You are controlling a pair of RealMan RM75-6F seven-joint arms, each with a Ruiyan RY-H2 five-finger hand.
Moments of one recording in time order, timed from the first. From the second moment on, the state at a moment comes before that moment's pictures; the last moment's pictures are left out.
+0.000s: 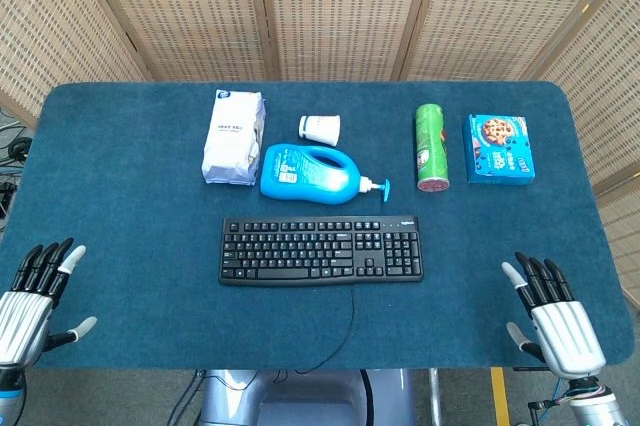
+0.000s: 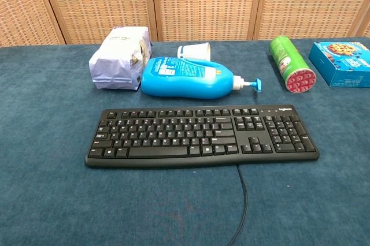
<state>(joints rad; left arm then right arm) -0.03 -1.19 0.05 -1.54 1.71 1.62 0.04 0.05 -1.15 -0.04 -1.63 -1.72 1.53 -0.13</state>
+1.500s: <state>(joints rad) -0.04 -1.17 0.05 -1.55 1.72 1.62 -0.01 0.42 -1.33 0.07 -2.07 -1.03 1.04 -0.94</state>
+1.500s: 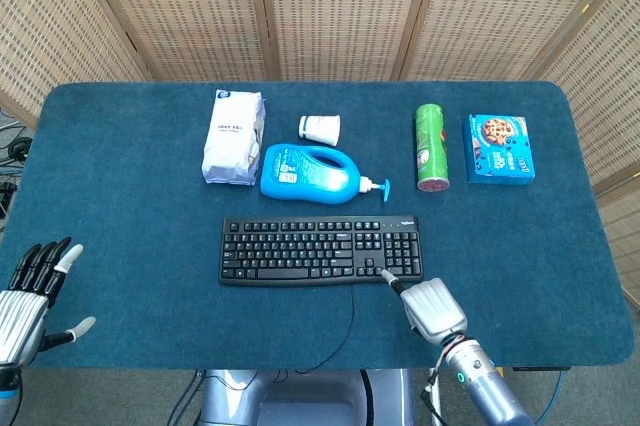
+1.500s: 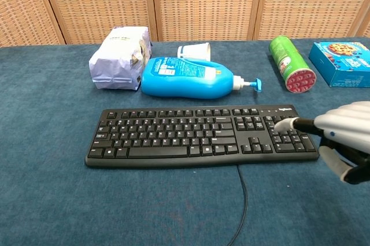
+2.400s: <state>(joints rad) -0.05 -1.17 0.05 -1.55 1.70 1.58 -0.02 0.68 -1.46 0.09 -1.98 -0.70 1.10 -1.01</state>
